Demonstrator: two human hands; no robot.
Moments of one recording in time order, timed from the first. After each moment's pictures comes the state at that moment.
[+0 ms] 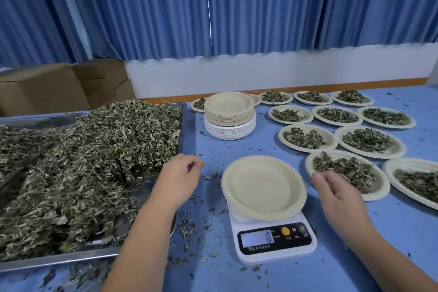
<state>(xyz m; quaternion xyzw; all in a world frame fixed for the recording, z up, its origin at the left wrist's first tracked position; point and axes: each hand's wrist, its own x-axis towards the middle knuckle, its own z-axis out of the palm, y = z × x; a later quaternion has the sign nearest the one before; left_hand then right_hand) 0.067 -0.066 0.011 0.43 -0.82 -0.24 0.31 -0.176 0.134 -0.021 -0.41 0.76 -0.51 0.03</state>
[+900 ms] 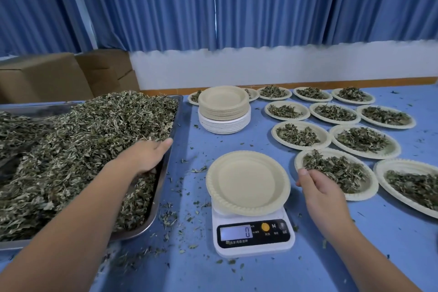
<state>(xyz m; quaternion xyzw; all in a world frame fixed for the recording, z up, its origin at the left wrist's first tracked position) 0.087 -0.141 0.022 0.55 -0.82 -0.17 0.04 -0.188 0.131 -0.023 -0.39 0.74 -0.54 0.09</state>
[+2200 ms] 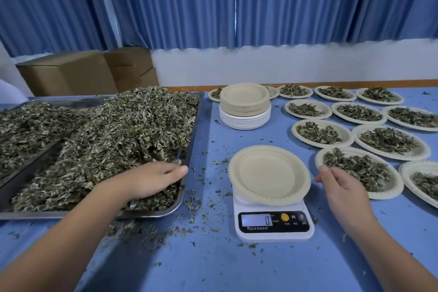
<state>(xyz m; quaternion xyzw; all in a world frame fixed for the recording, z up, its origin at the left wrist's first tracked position) 0.146 -0.060 0.032 0.47 -0.85 -0.24 -0.04 -0.184 0.133 -0.018 -0.38 0.74 -0.54 0.11</state>
